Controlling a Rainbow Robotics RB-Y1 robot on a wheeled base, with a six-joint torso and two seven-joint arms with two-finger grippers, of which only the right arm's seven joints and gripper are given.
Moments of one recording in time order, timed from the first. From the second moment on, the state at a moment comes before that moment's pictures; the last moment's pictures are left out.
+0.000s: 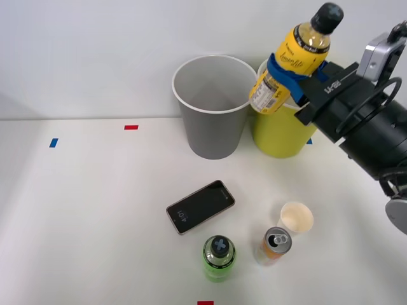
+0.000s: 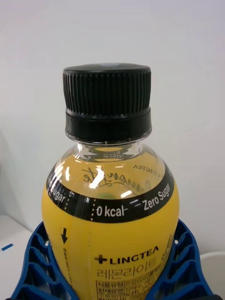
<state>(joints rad) -0.16 -0.88 0.28 -2.17 -0.74 -0.04 1.46</state>
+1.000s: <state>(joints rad) -0.41 -0.73 0.19 -1.82 -0.71 0.12 1.45</state>
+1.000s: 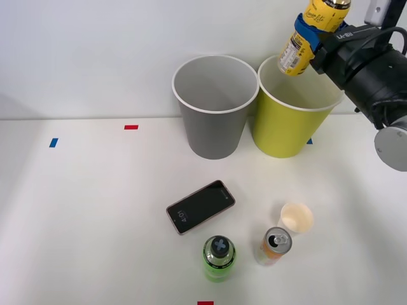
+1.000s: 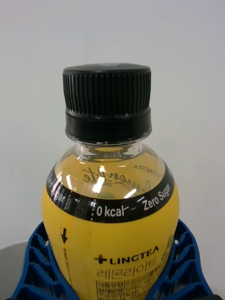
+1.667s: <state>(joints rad) -0.53 -0.72 0.26 -1.64 -0.63 0.12 1.45</state>
